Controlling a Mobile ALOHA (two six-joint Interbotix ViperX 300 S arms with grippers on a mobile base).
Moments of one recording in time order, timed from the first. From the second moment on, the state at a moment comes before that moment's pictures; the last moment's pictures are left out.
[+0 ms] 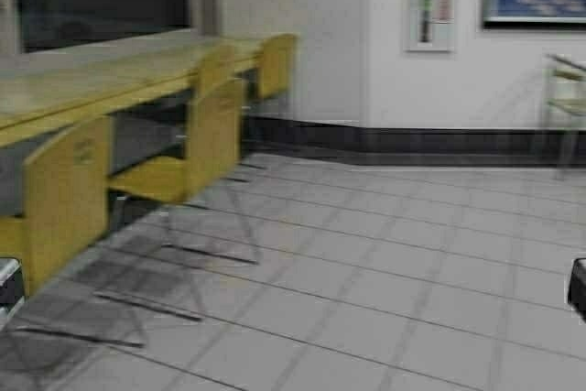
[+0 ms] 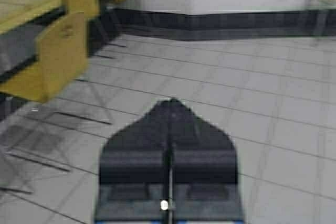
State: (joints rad) left arm 0.00 -0.90 1.18 0.00 -0.25 0.00; right arm 0.01 -0.96 1.19 -0.02 -0.21 0.04
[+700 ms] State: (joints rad) left arm 0.00 -0.94 1.19 0.00 -0.25 -0.02; right arm 0.01 -0.97 1.20 -0.02 -0.21 0.04
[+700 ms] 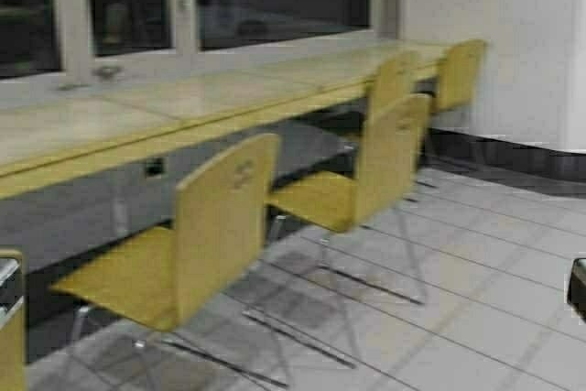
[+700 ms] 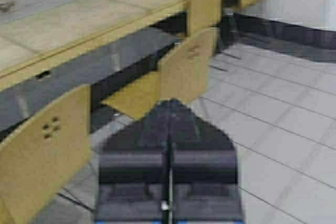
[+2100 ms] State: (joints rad) left arm -0.01 -0.84 1.18 0.00 -0.25 -0.14; right arm 0.01 -0.97 1.20 0.03 -0.17 0.10
